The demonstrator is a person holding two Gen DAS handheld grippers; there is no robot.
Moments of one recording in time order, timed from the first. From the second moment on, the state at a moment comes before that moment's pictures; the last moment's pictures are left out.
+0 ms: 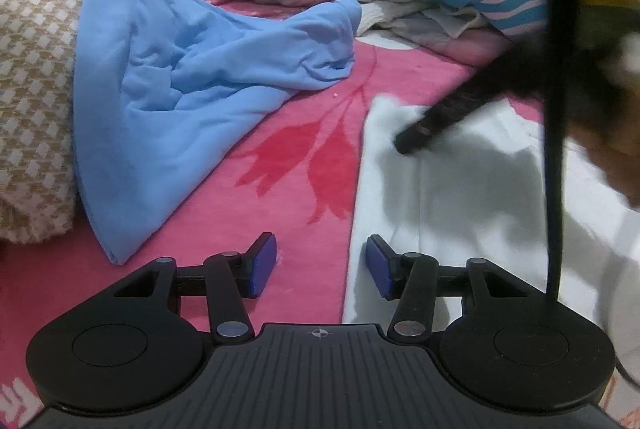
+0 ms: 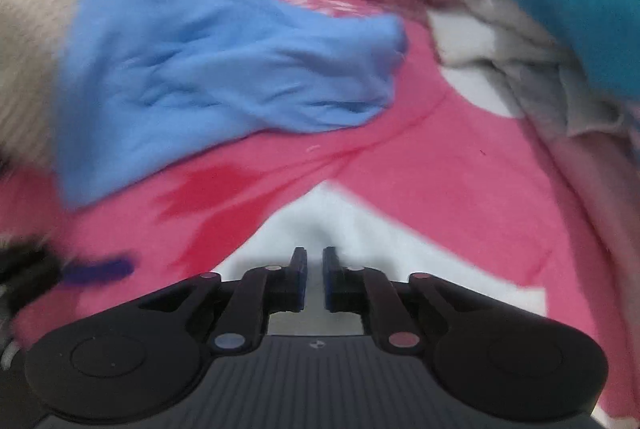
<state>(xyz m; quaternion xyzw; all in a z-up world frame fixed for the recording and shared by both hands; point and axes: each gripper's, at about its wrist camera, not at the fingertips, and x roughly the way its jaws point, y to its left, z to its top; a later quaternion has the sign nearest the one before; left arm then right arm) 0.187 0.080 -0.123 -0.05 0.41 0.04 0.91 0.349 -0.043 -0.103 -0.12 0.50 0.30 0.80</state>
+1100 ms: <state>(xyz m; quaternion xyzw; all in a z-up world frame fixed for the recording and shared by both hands) 0.190 0.063 -0.102 -0.02 0.40 -0.01 0.92 0.294 -0.166 -0.087 0.11 0.57 0.23 0.78</state>
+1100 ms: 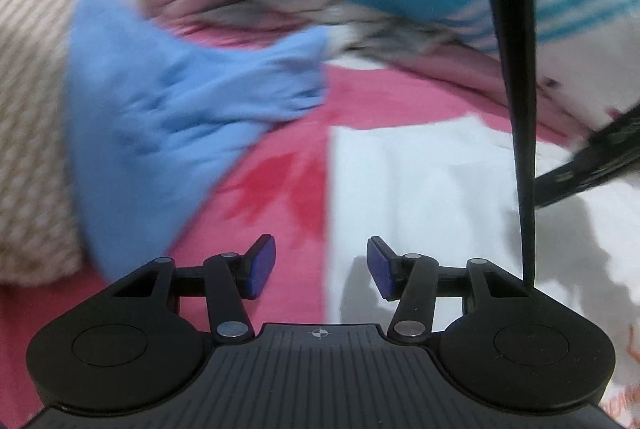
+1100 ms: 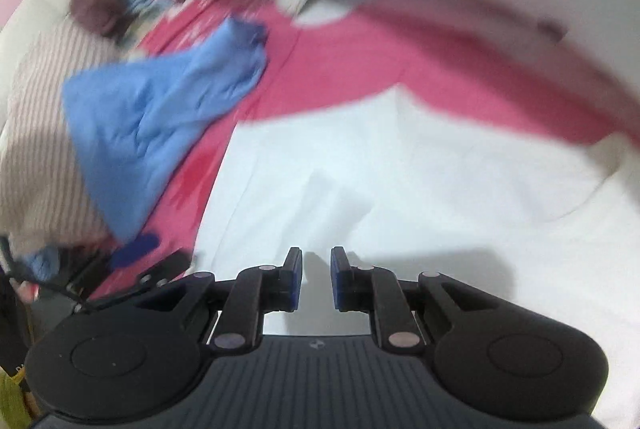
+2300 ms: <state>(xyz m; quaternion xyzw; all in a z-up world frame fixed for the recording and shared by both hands) 0.177 0.053 -0.117 0.03 0.40 0.07 0.91 0.367 -0.141 -0.138 0.29 0.53 0.21 0.77</state>
